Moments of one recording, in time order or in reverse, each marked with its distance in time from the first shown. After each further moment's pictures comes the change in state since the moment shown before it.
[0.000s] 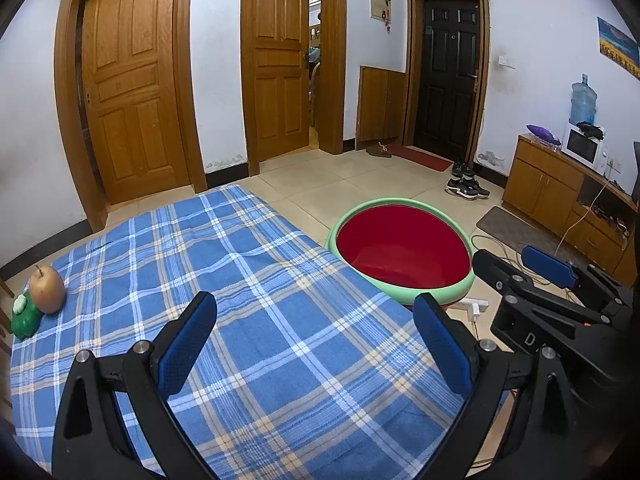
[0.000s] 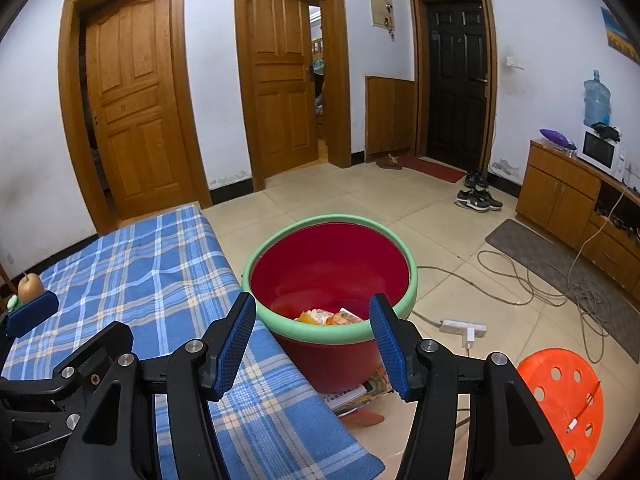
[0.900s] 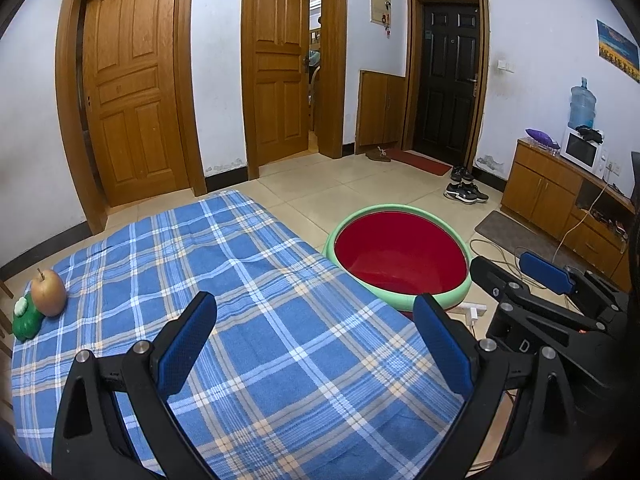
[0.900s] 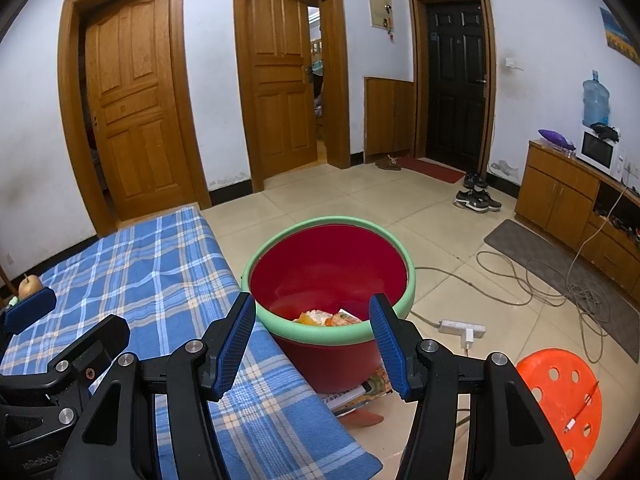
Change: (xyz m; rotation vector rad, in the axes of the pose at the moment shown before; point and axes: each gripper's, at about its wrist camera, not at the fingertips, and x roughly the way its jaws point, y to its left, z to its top) left arm -0.003 -0.002 0.004 0.000 -0.018 0.000; right arm -0.003 -0.001 0.002 0.005 -0.001 -0.002
